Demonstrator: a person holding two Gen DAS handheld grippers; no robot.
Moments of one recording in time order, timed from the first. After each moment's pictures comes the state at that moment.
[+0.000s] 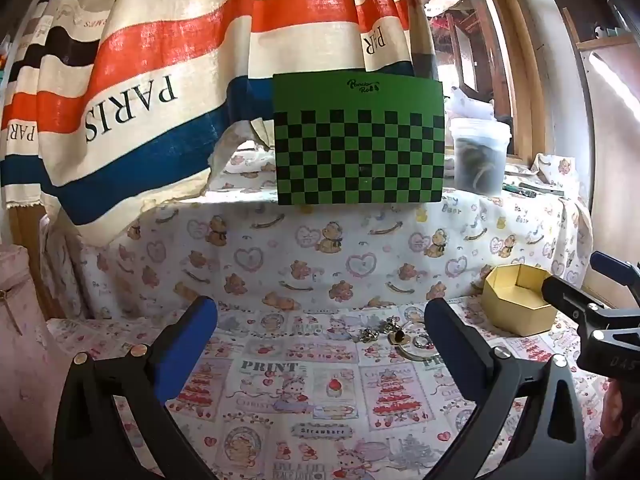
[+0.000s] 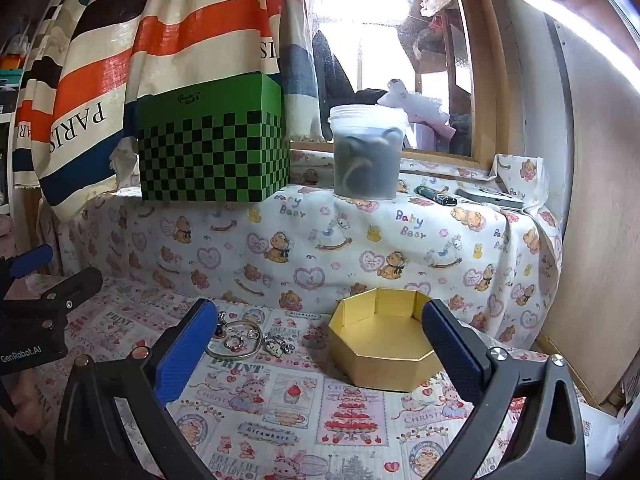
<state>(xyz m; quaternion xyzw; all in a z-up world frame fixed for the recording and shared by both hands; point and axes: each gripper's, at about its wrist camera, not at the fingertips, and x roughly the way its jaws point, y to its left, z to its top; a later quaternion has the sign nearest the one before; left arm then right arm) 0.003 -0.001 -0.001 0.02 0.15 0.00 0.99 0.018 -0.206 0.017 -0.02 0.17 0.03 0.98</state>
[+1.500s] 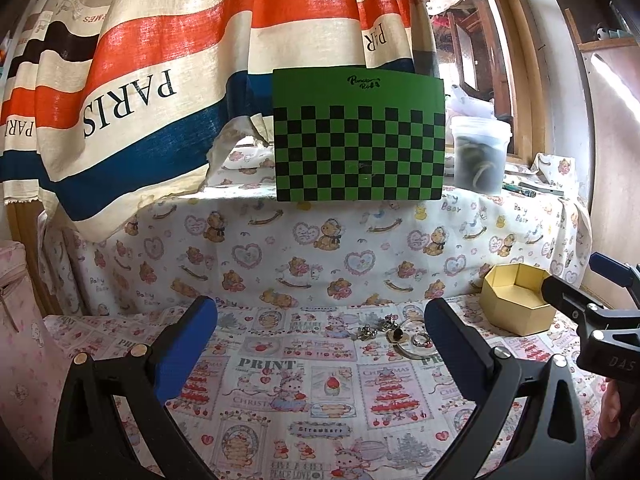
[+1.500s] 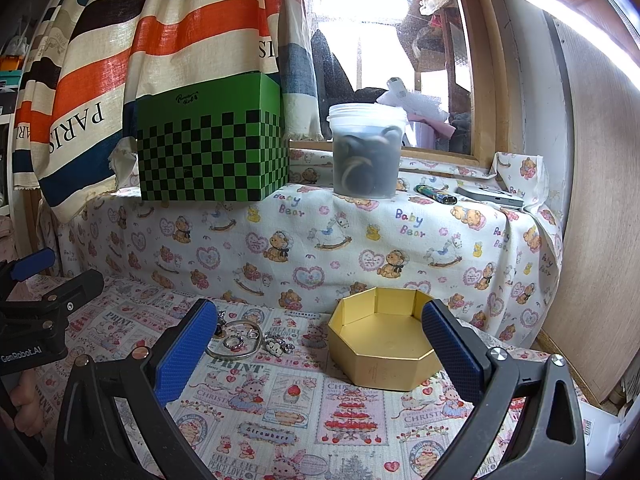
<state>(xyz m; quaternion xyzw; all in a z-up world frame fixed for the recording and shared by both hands) 0.002 0.004 -0.001 0.00 0.15 -0.01 0.99 0.019 -0.207 0.017 -0.02 0.17 0.03 0.98</state>
